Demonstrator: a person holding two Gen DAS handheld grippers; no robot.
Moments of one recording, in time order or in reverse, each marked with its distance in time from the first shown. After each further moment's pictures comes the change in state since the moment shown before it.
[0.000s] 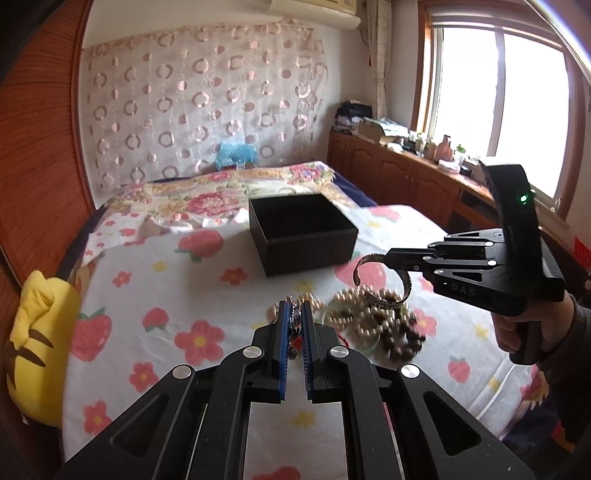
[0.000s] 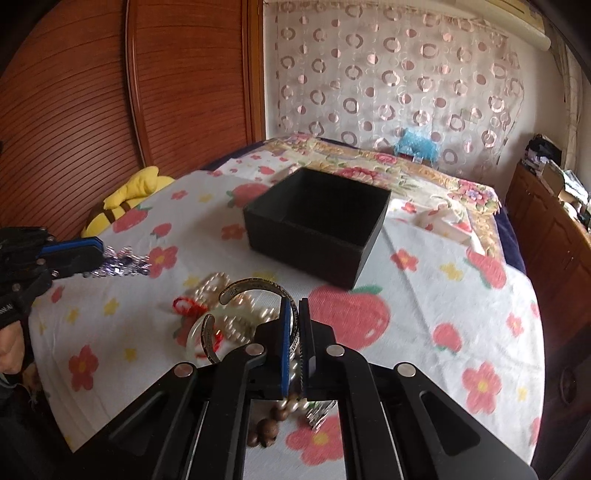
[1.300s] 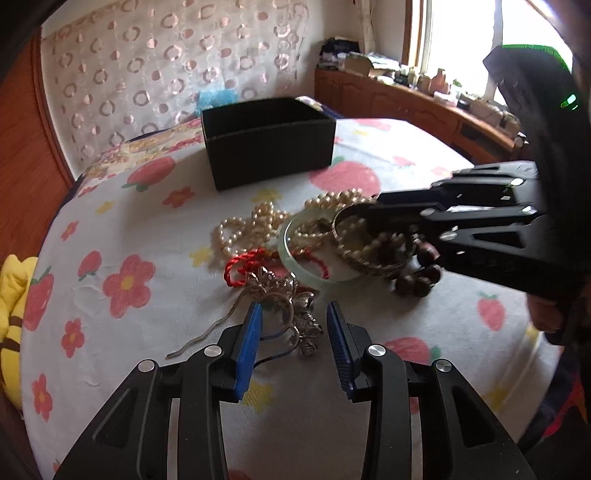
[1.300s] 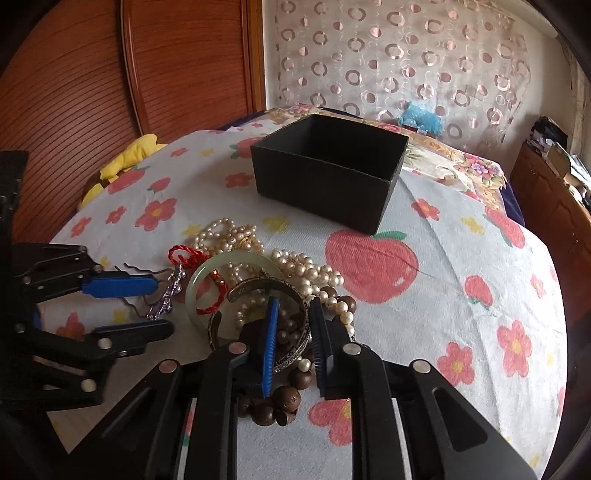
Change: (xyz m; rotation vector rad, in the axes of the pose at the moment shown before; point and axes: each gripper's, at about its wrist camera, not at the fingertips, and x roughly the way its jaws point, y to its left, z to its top) left arm 0.079 -0.039 -0.050 0.090 0.247 0.002; right arm 0.027 0.021 -0.041 -0.003 0.127 0.010
